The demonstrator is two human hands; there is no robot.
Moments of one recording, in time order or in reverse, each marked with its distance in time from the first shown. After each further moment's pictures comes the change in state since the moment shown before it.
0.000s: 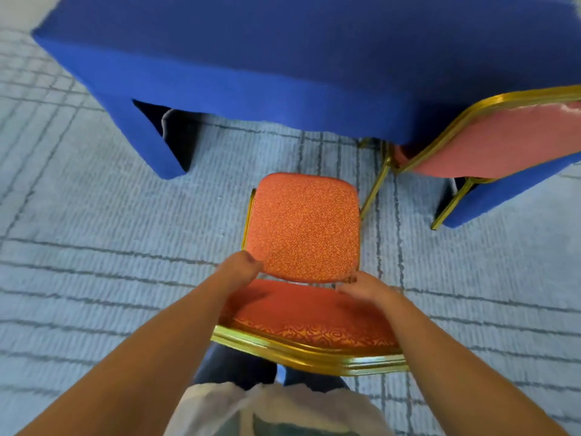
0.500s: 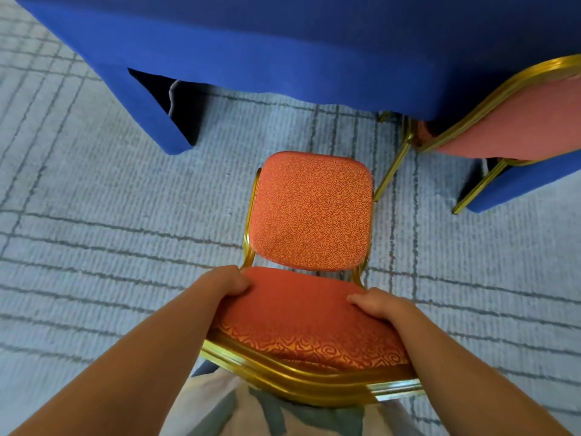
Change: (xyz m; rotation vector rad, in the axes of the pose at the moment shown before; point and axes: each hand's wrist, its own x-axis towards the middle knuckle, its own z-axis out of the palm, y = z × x) left_hand 0.026 -0.020 0.020 0.375 -0.257 -0.269; right_hand 0.033 0.034 0.006 -0.087 -0.182 0.231
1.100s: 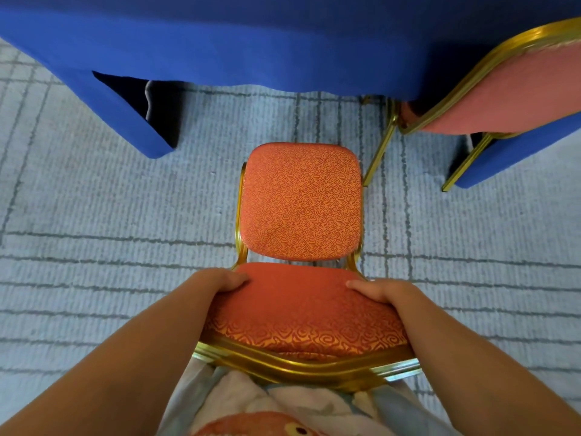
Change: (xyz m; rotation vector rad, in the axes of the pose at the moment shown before) left_hand 0.004 0.013 -0.020 0.030 -0.253 -0.125; right_hand -0.004 -0.002 -0.019 0.073 -0.209 0.187
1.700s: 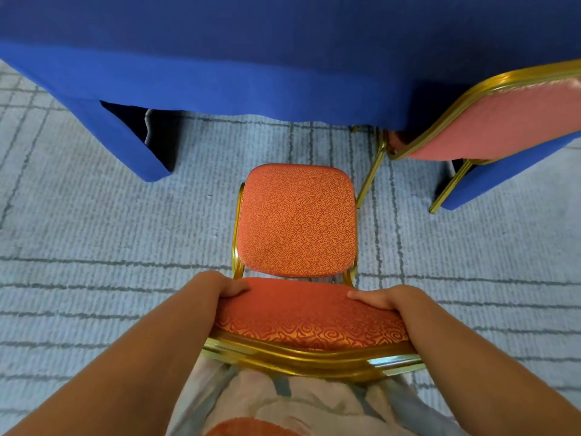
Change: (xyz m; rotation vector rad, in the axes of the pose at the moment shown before) left_hand -0.017 -0.004 -0.033 0.038 -0.012 0.018; right_hand -0.026 -0.010 -0.015 -0.095 -0.013 0.022
